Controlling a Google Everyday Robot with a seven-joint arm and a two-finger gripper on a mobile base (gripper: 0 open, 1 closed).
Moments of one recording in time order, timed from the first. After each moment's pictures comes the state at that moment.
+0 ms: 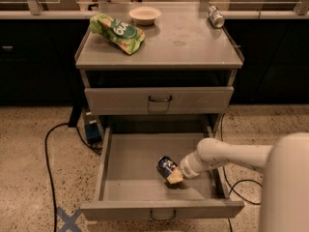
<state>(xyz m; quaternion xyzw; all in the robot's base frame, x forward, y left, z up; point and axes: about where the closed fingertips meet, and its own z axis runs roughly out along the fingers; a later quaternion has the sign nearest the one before) 0.563 -0.098 0.386 -0.36 0.90 0.20 0.15</state>
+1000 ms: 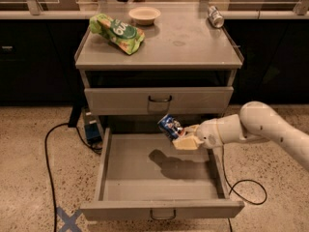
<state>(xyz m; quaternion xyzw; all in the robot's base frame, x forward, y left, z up) 0.559 -0.091 0.634 -0.42 0.77 0.37 0.30</state>
